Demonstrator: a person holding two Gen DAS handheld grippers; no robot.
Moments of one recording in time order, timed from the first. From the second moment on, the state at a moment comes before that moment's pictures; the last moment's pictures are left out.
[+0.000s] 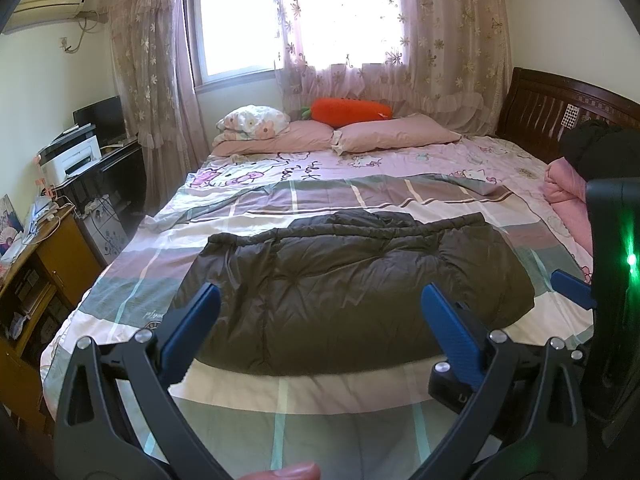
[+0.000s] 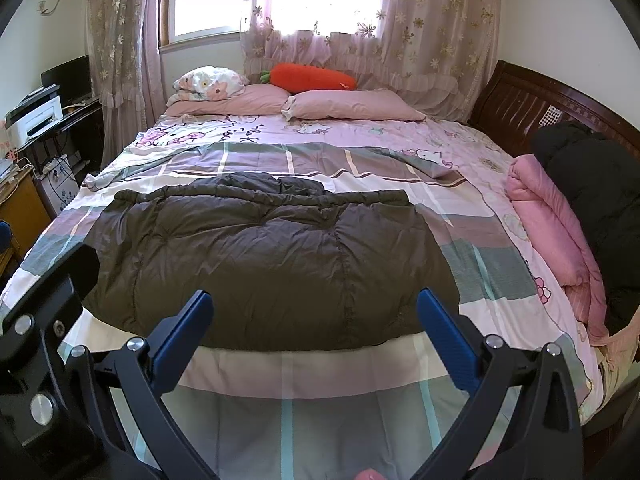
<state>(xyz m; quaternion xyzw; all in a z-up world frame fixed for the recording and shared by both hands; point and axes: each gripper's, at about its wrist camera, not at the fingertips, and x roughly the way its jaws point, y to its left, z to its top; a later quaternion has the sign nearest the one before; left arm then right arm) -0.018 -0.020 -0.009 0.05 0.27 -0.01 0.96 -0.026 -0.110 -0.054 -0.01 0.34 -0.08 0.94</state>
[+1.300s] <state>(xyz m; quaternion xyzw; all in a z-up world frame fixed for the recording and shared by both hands) -0.011 -0.013 -0.012 0.03 0.30 -0.02 0.95 -0.025 -0.112 -0.055 -0.02 0.34 -0.07 0.94</state>
